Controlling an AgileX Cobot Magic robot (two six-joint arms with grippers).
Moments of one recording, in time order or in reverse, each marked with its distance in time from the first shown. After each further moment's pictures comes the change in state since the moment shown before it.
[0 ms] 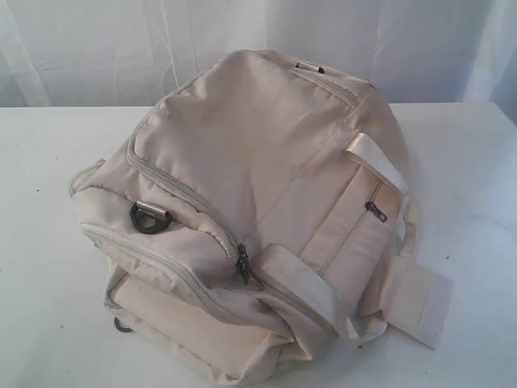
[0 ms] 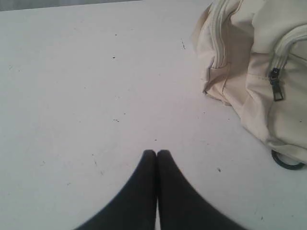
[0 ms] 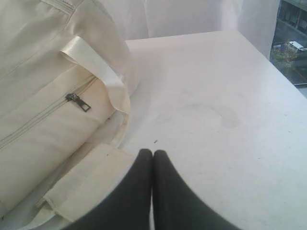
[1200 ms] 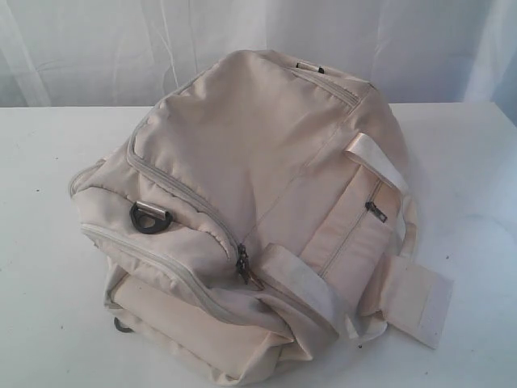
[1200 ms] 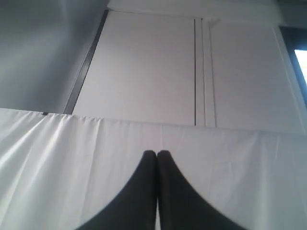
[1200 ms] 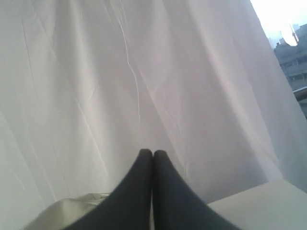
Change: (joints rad) left arm 0.000 -0.004 0.000 -0.007 -1.398 -0.177; right arm 0.000 0.000 0.000 0.000 -0.631 0.310
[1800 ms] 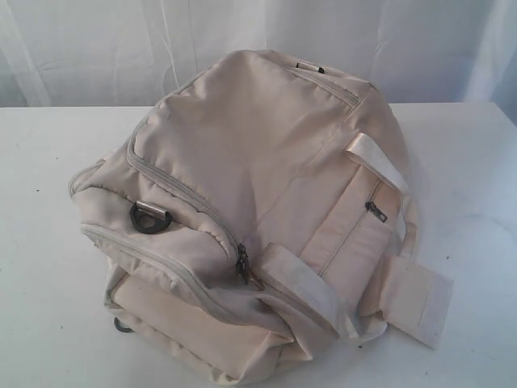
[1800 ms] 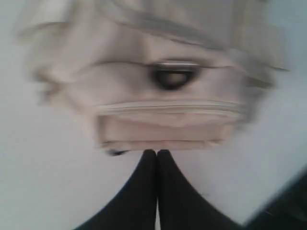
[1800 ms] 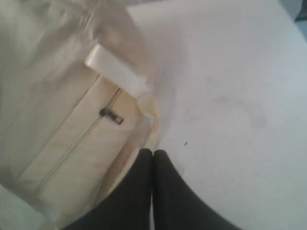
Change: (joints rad) left arm 0.000 0.857 -0.897 -0.514 2.103 0.669; right arm 0.000 0.709 -0.657 0.123 0.956 -0.360
